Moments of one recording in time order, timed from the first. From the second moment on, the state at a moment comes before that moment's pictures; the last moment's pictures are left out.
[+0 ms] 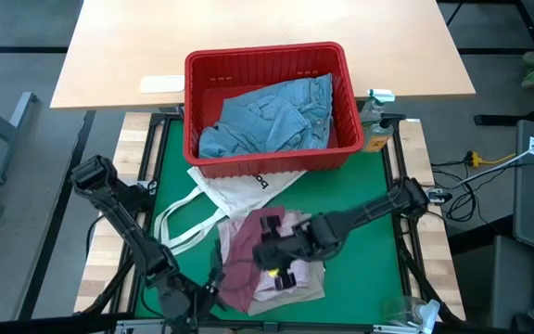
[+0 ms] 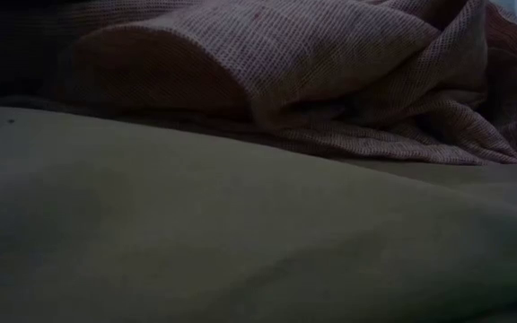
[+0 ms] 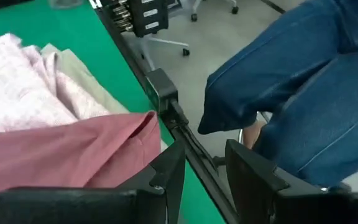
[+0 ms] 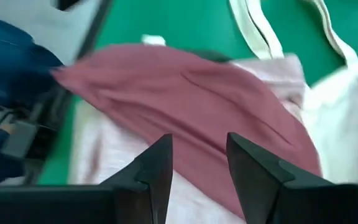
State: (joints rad) left arm -0.88 1.64 1.05 -0.04 -0.28 -0.23; right arm 0.44 2.05 2.03 -0.92 0.14 0.08
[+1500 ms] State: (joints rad) left arm -0.88 1.76 1.05 -0.16 -0.40 -0.44; right arm 0.52 2.05 2.03 -0.81 0.14 0.13
